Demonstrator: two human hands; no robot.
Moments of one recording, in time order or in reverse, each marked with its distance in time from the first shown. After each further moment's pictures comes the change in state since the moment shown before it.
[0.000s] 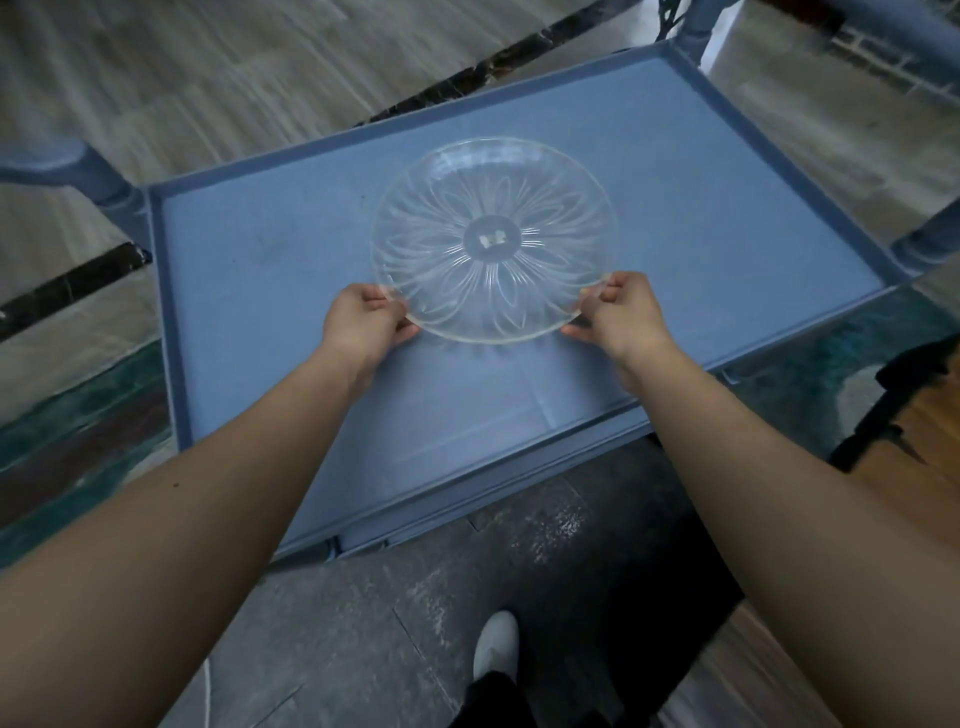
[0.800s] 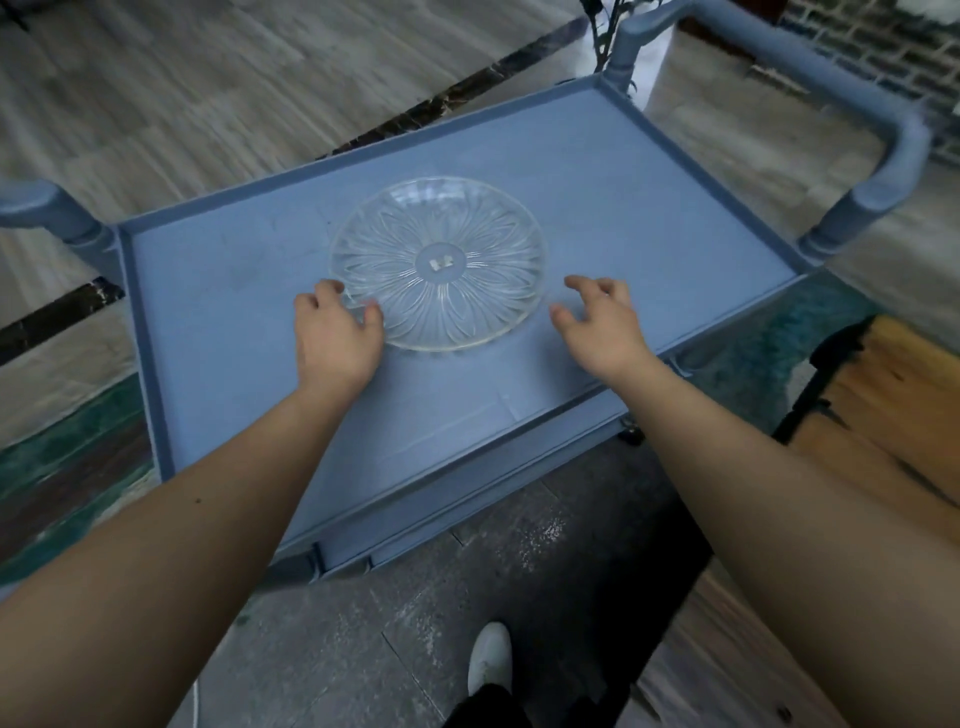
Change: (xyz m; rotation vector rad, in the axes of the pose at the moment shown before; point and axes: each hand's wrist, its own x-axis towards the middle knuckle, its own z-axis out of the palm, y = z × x) left_hand -0.035 0.010 0.001 0.743 0.147 0.392; right_hand -0.045 -0.018 -0.047 -0.831 0.053 -0.203
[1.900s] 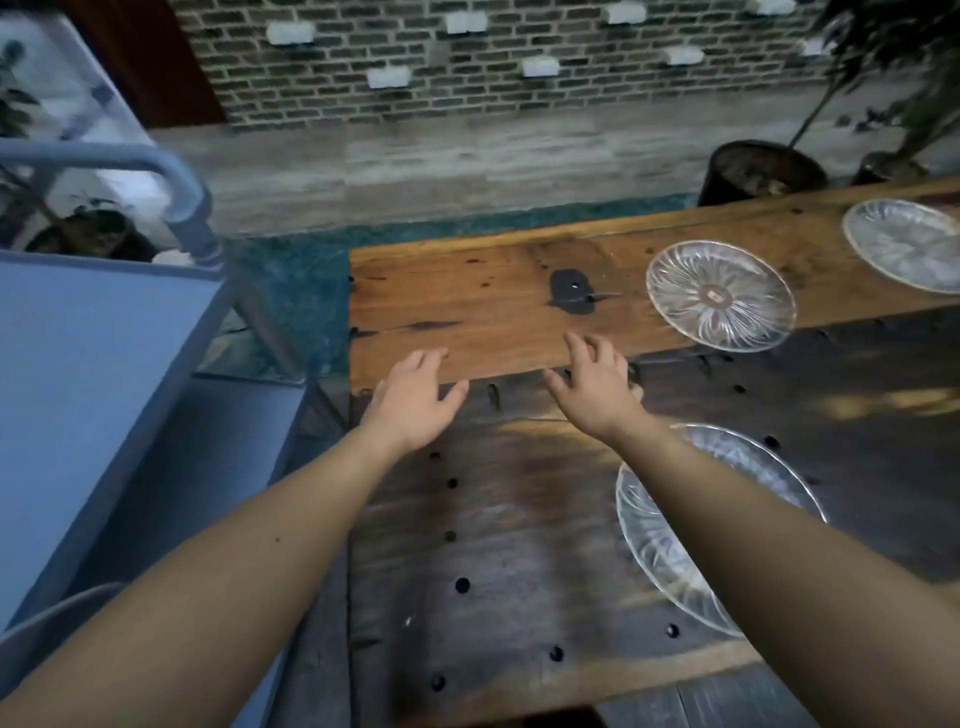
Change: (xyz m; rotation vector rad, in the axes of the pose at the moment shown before) left_hand -0.391 0.304 0.218 0.327 -0.922 1.152; right_hand -0.369 0.349 -0.228 -0.062 0.412 0.777
